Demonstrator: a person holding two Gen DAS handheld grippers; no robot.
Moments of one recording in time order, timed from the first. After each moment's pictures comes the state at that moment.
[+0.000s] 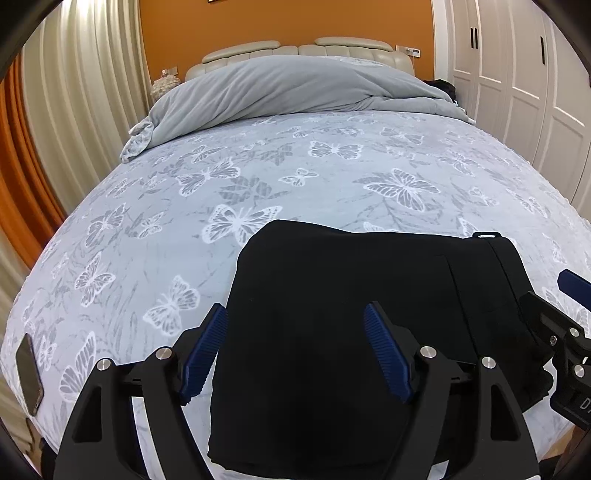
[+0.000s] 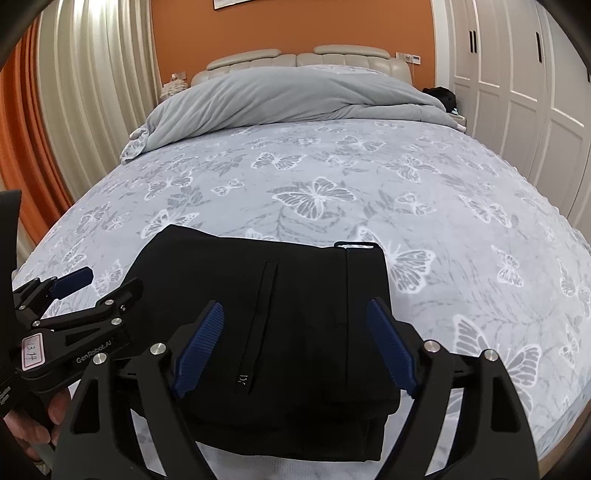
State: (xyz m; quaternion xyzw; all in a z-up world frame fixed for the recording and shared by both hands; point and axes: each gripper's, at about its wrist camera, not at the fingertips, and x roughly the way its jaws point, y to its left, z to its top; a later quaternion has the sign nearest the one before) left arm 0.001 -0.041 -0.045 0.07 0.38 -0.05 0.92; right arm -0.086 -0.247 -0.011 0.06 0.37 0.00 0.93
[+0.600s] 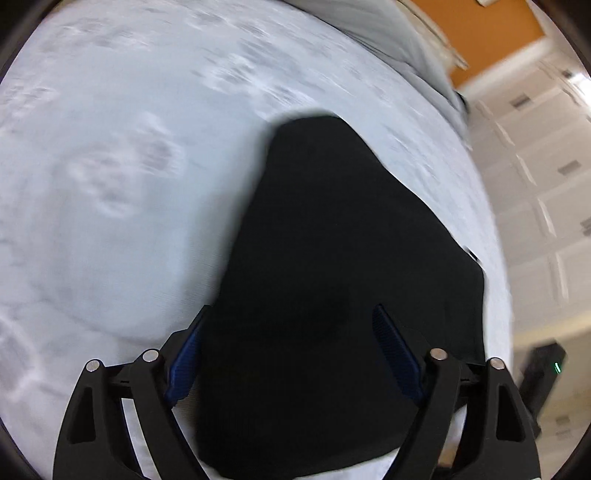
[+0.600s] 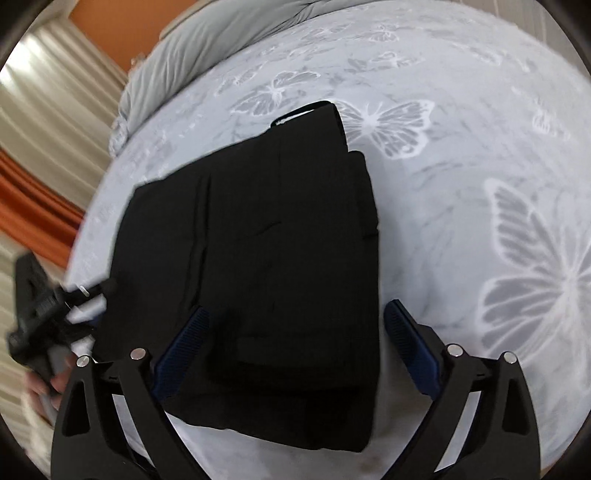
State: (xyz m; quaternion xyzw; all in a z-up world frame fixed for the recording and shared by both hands) left arm 0.047 0.046 -0.112 -0.21 0.55 -0.16 0.79; right arm -0.073 -0.314 -0.092 0.27 0.49 0.06 0.83
